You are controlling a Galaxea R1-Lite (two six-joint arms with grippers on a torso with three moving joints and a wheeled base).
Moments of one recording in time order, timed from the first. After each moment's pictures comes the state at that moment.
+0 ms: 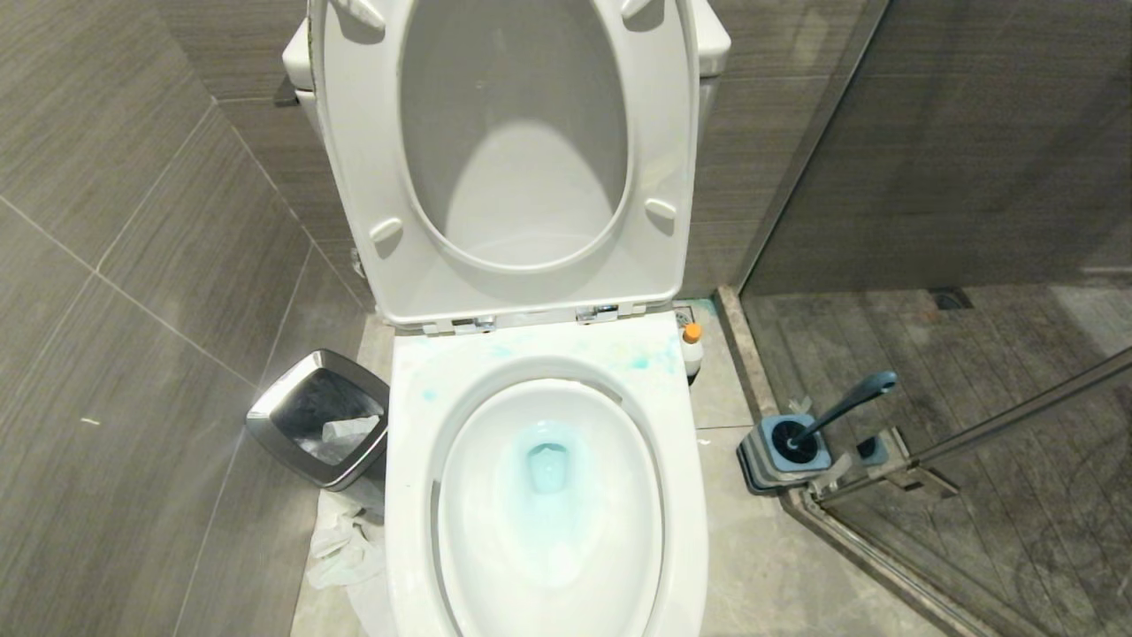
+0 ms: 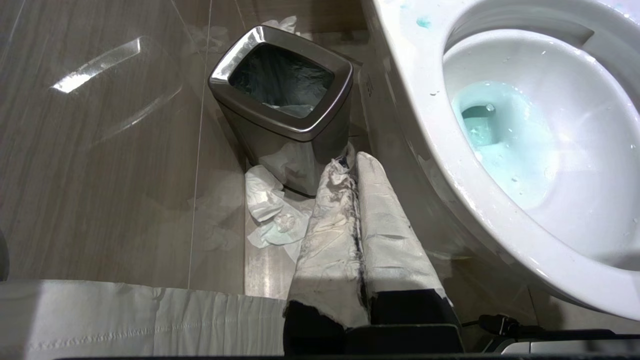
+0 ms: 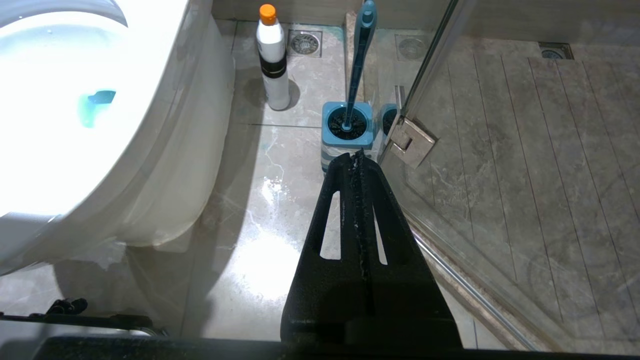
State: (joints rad) left arm 0.00 0.00 0.00 0.00 0.00 0.01; right arm 0.00 0.00 0.00 0.00 0.02 -0.03
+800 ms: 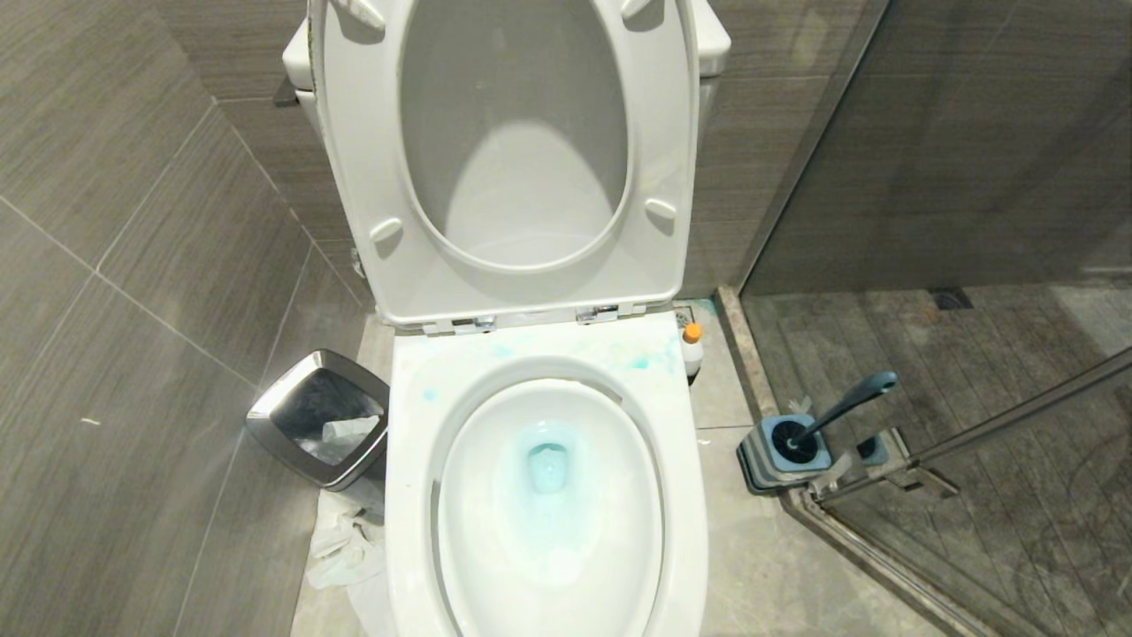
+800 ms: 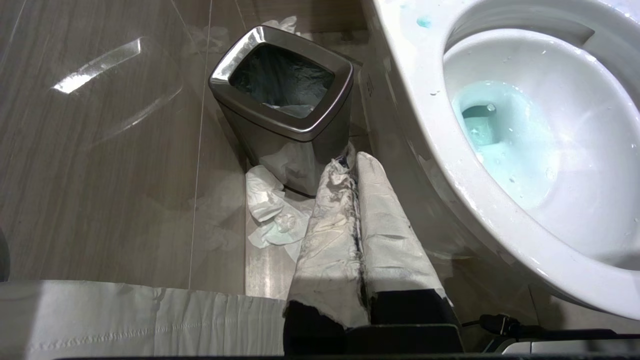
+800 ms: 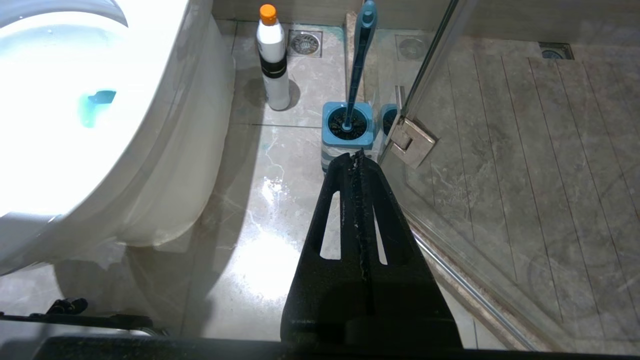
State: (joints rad) left arm 0.00 0.00 0.00 0.00 0.00 0.02; right arm 0.00 0.00 0.00 0.00 0.02 -0.03
